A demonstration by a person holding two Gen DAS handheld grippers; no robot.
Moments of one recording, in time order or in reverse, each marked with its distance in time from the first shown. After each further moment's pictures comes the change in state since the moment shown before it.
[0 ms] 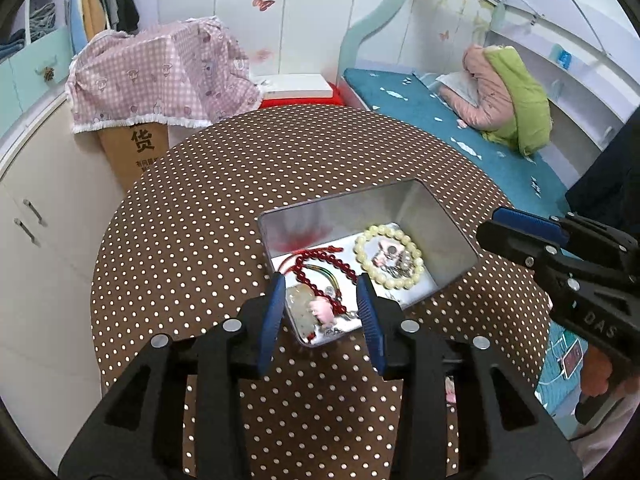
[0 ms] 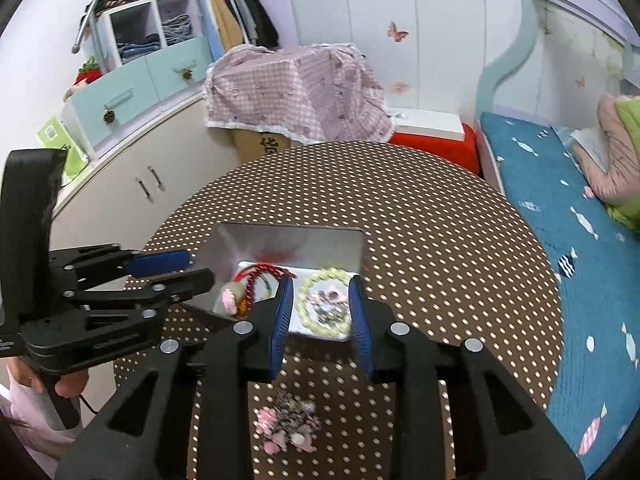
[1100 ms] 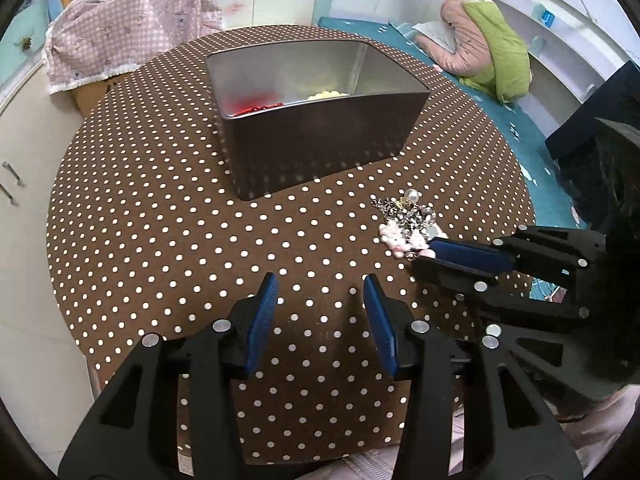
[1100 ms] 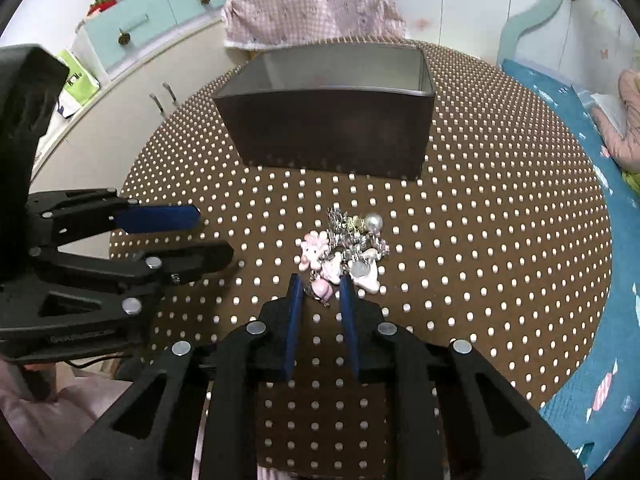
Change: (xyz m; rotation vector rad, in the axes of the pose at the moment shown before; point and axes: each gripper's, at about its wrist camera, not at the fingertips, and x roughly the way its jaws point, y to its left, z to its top) left arm 0.002 -0.028 -0.107 0.023 0.171 -0.081; right arm 0.016 0.035 -0.101 -0.062 0.220 0.042
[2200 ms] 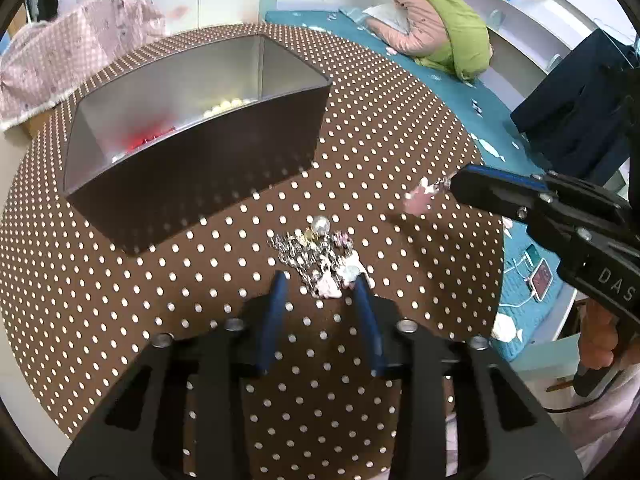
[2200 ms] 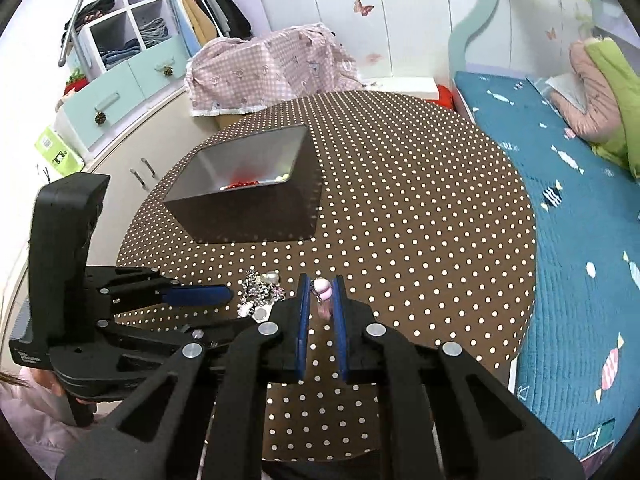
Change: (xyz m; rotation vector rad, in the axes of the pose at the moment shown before) left arm 0.042 -0.062 0.043 0.119 0.037 -0.118; right arm -0.053 -0.067 0.001 0.179 -0.169 -0.012
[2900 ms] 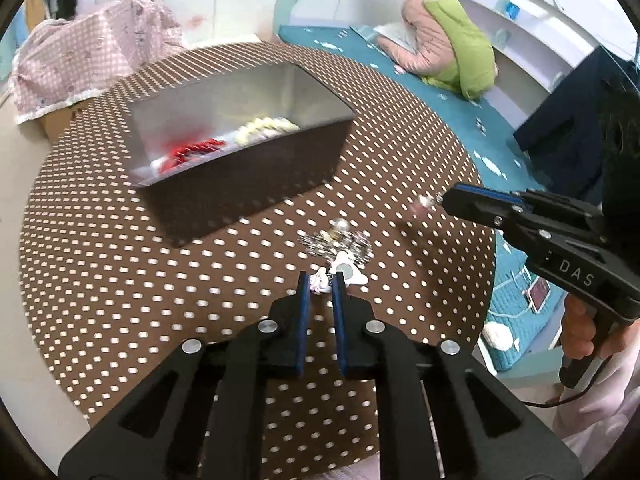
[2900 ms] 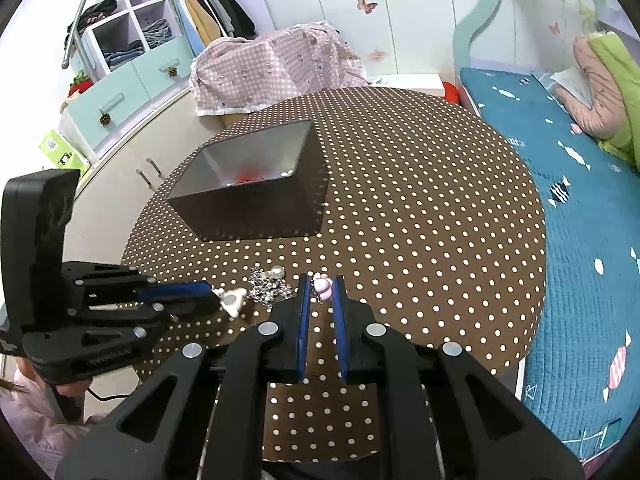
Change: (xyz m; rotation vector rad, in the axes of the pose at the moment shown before) left arm -0.048 0.022 -0.022 -0.042 -0.077 0.037; right arm -0.001 -0.001 -0.001 0.002 0.000 0.026
